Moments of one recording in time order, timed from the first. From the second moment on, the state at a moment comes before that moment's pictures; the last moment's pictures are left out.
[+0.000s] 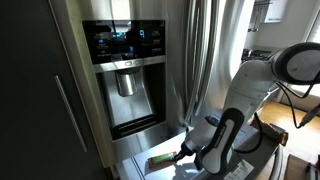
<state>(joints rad) -0.01 0.71 0.27 -2.29 0.05 3.43 0.12</state>
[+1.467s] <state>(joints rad) -0.03 -0.09 0.29 -2.68 0.21 2.99 0.14</state>
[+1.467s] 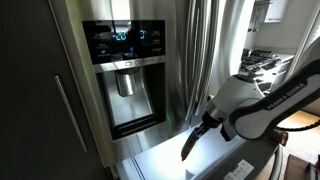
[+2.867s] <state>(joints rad) 0.04 -0.47 -0.04 -2.74 0.18 2.24 0.03</state>
